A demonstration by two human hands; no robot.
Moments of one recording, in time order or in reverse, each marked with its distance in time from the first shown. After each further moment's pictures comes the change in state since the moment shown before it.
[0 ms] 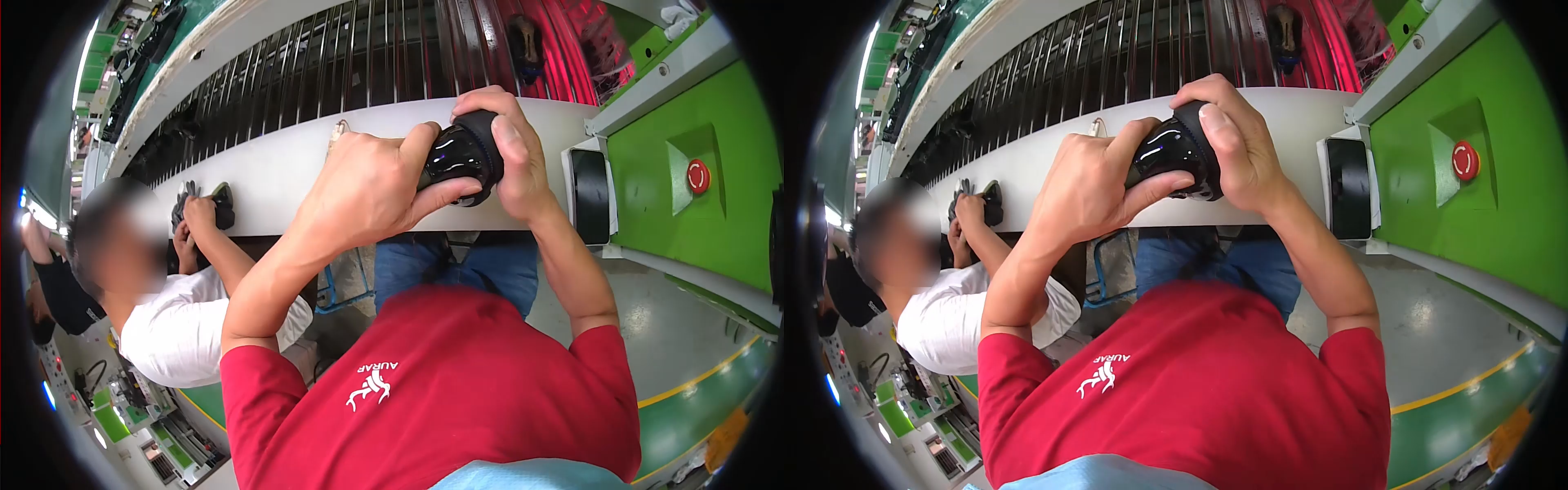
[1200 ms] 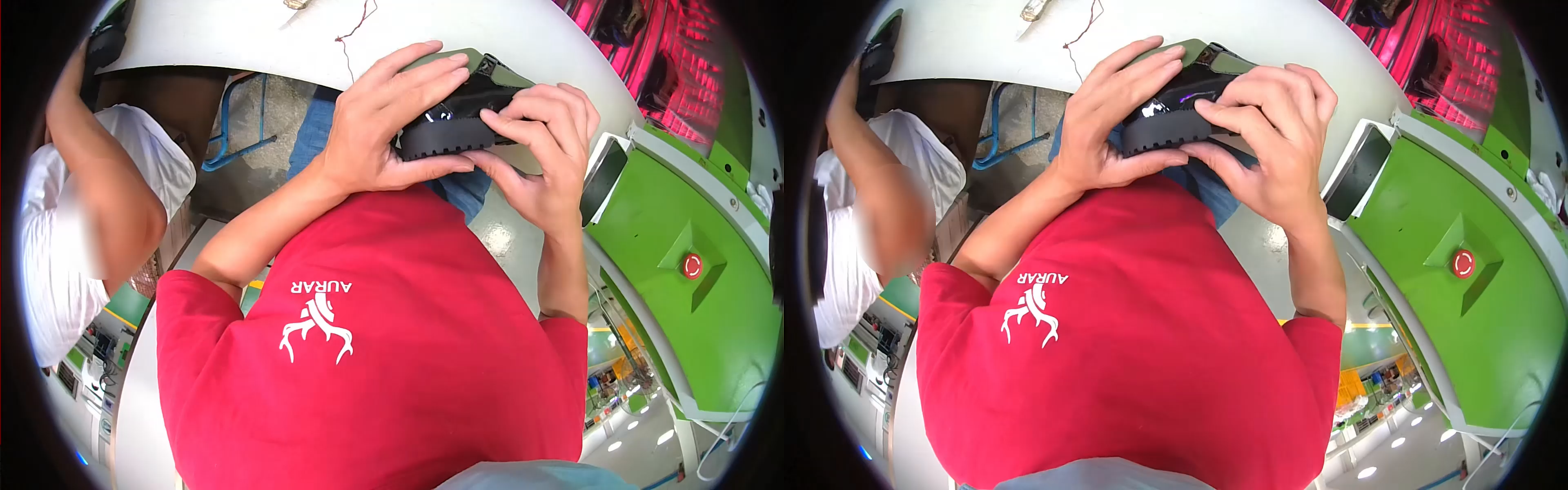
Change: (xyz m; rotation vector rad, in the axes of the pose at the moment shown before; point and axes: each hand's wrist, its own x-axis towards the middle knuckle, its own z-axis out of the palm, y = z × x) left_hand -0.120 -0.017 0.183 -0.633 0.682 -0.262; right_hand -0.045 0.006 0.020 -0.726 -0.660 -0.110
